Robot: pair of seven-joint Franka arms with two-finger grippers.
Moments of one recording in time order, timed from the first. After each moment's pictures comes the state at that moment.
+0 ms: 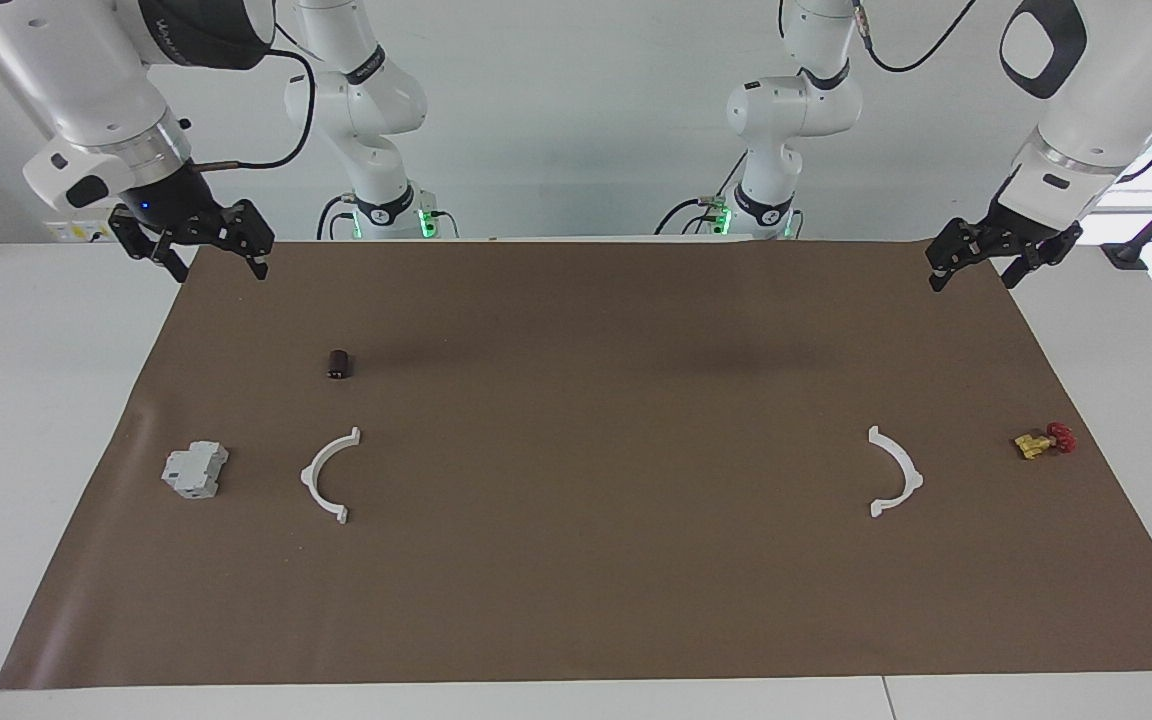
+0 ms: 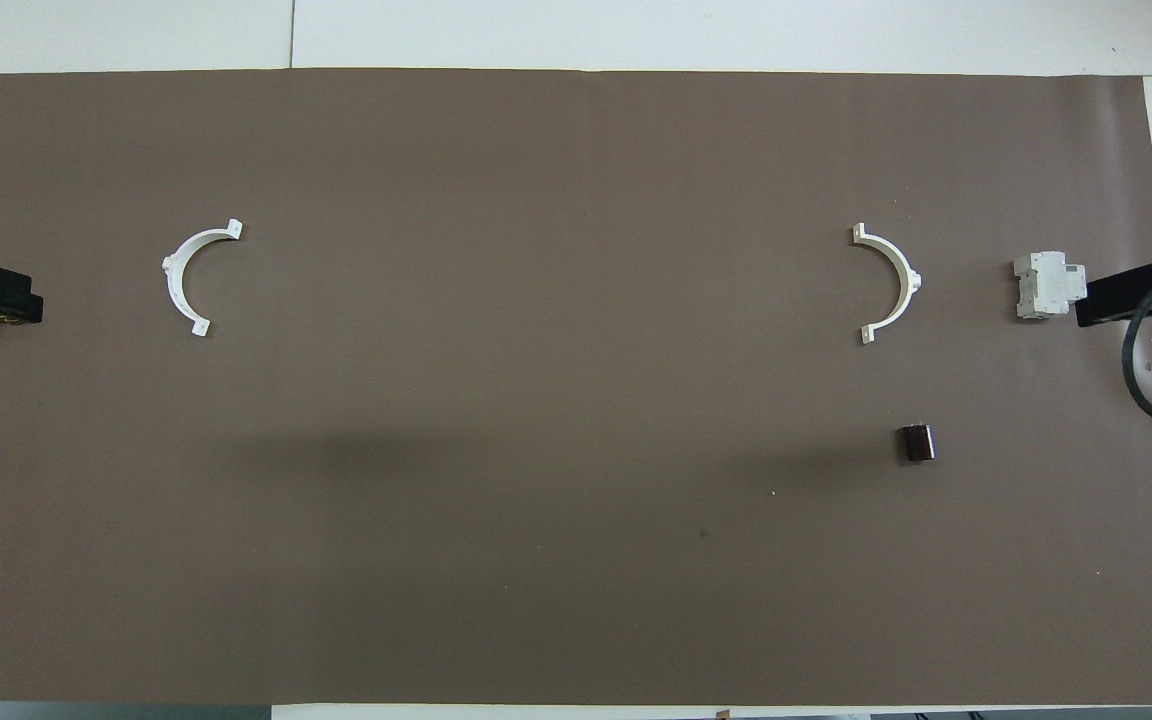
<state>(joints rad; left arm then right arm) -0.01 -0.01 0.01 -1.62 0.02 1.60 0.06 -0.01 -0.03 -0.06 -1.62 0.00 1.57 -0.08</state>
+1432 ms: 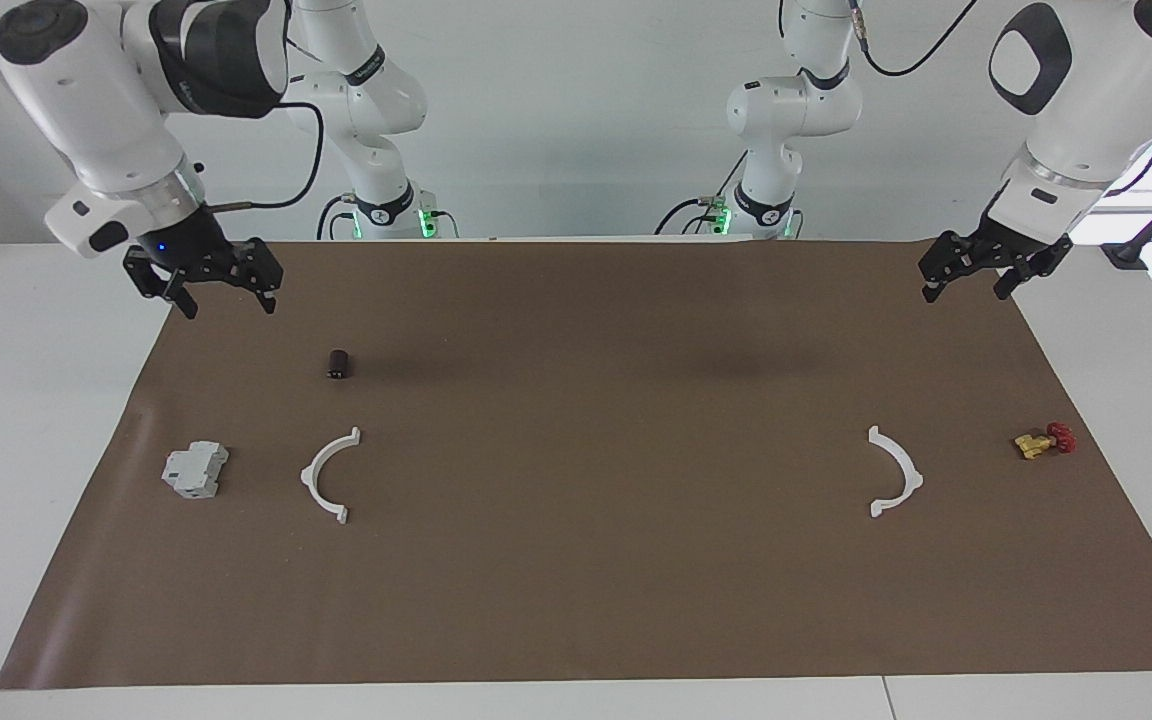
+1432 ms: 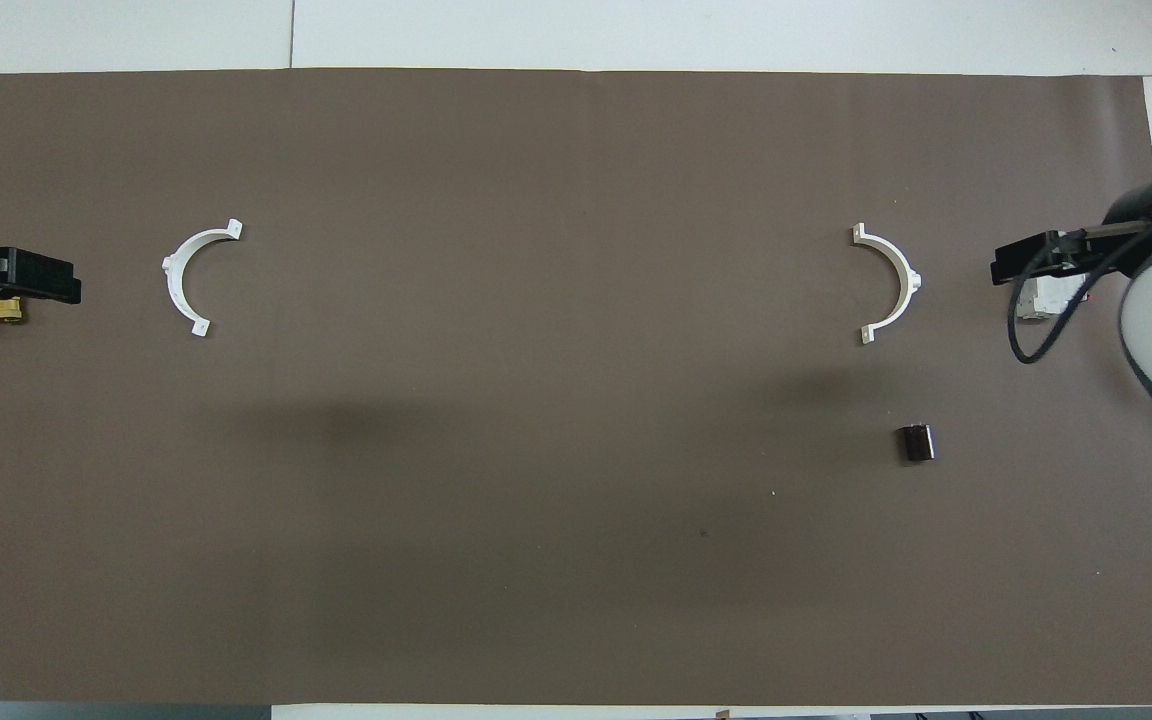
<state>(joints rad) -0.01 0.01 0.01 -1.75 0.02 1.81 0.06 0.00 0.13 -0.05 -1.73 0.03 1.90 -0.13</state>
